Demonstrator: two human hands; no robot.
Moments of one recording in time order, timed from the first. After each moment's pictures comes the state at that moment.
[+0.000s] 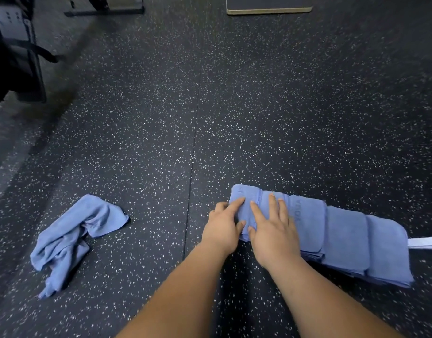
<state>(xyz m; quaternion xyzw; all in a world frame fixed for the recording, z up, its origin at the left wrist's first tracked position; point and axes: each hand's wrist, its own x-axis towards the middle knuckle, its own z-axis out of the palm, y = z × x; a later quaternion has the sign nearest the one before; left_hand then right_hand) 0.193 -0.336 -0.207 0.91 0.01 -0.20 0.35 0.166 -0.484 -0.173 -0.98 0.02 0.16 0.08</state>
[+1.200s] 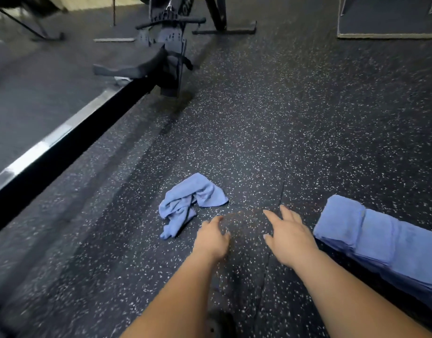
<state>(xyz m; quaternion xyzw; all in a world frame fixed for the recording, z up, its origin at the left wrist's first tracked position) 0.063 -0.088 -0.161 0.90 0.27 -0.17 0.29 0.125 -0.301 -0.100 -0.95 -0.15 0.26 0.10</state>
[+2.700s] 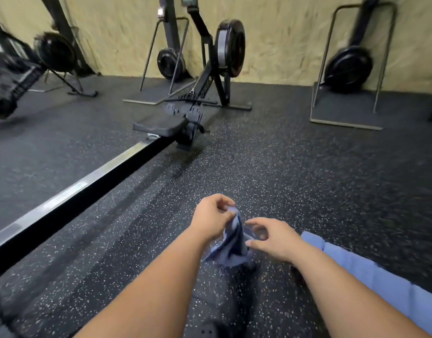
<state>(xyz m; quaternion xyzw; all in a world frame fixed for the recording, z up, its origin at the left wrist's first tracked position) 0.012 -0.102 0.100 0.85 0.16 0.09 0.49 0.055 -0.315 0.094 -0.91 -0.24 0.21 0.27</state>
